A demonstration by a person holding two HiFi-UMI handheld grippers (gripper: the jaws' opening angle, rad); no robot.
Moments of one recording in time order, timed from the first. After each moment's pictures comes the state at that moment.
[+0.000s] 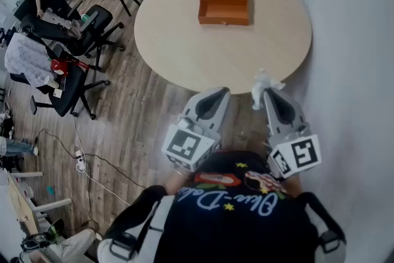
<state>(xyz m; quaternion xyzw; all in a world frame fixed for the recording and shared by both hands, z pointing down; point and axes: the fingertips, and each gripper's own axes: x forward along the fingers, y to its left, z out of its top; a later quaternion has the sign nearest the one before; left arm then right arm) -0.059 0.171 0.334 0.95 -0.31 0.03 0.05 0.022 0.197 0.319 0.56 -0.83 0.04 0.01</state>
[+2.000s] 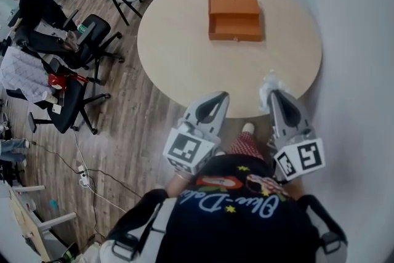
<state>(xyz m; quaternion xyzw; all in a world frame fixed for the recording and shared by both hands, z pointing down) -0.104 0.072 0.342 0.95 -0.30 0.03 0.06 0.001 0.102 0.317 0.59 -0.80 0.03 0.00</state>
